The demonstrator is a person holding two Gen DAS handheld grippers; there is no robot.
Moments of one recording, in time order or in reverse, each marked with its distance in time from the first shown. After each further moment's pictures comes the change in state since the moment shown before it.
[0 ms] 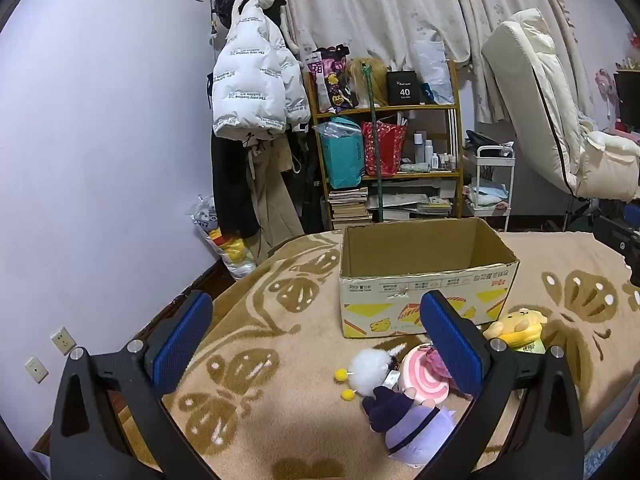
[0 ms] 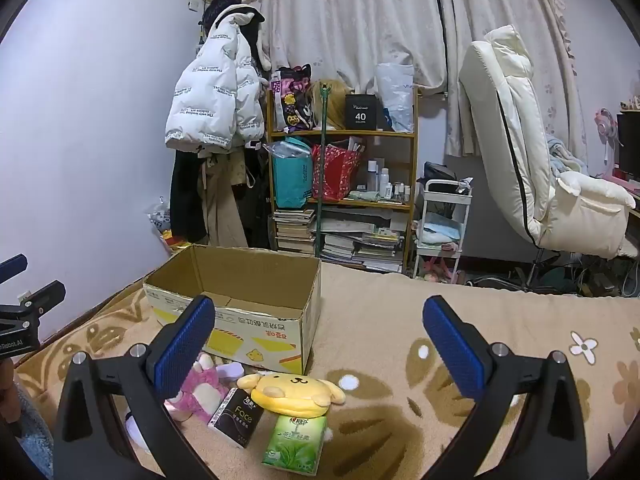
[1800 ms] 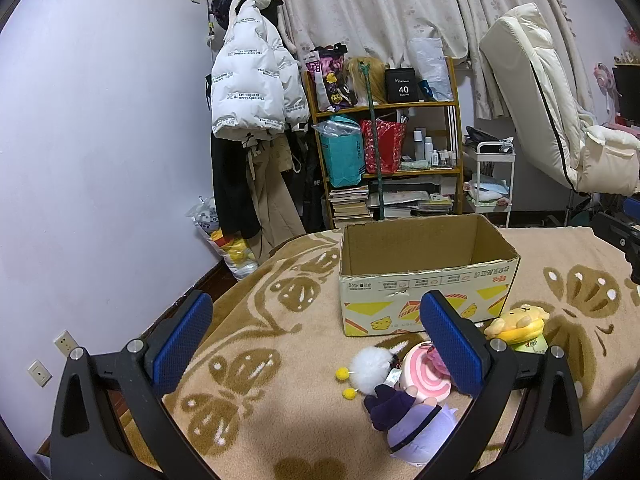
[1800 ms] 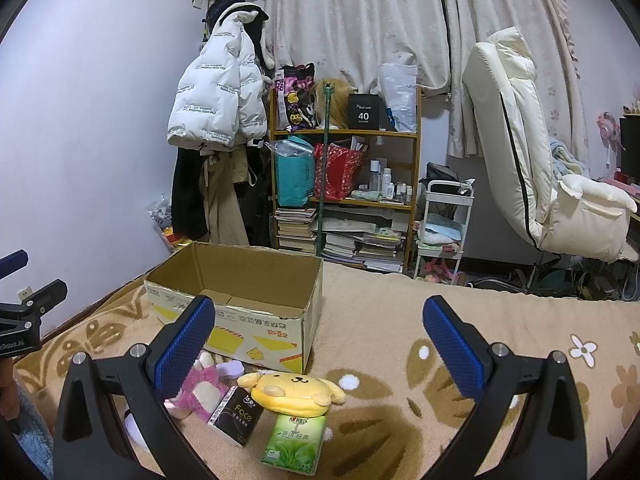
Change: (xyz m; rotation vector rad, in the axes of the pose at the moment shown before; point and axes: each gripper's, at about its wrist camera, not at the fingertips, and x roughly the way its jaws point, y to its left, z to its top) left arm 0.007 -0.002 -0.007 0.018 0.005 0.006; right arm 0.001 0.002 -0.001 0.000 -0.009 -0.003
